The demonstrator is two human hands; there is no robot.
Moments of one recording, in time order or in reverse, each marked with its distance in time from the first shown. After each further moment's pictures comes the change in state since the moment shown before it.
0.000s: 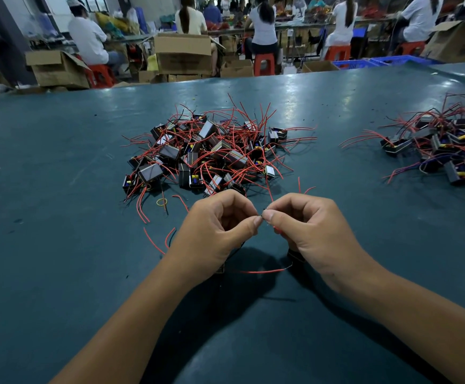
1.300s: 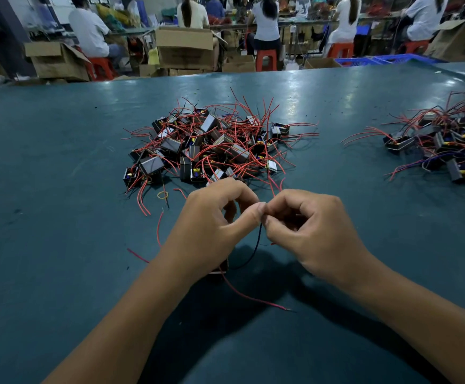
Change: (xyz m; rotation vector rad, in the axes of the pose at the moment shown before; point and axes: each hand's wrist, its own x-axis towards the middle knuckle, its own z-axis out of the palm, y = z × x) left_hand -0.005 0.019 -0.003 0.410 0.103 0.205; right_hand -0.008 -0.012 0.003 -0.415 -0.059 -0.302
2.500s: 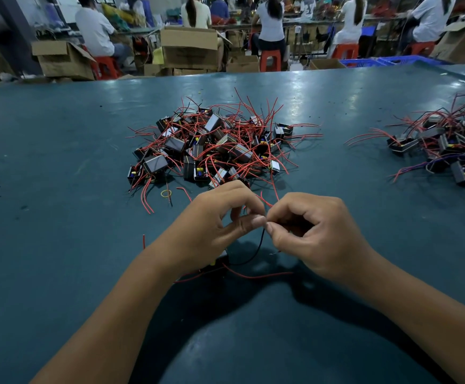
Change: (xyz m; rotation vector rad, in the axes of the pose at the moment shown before) left_hand 0.007 -0.011 -0.007 -0.019 -0.243 0.171; right_hand 0.003 0.012 -0.011 -0.063 -0.092 -0.216
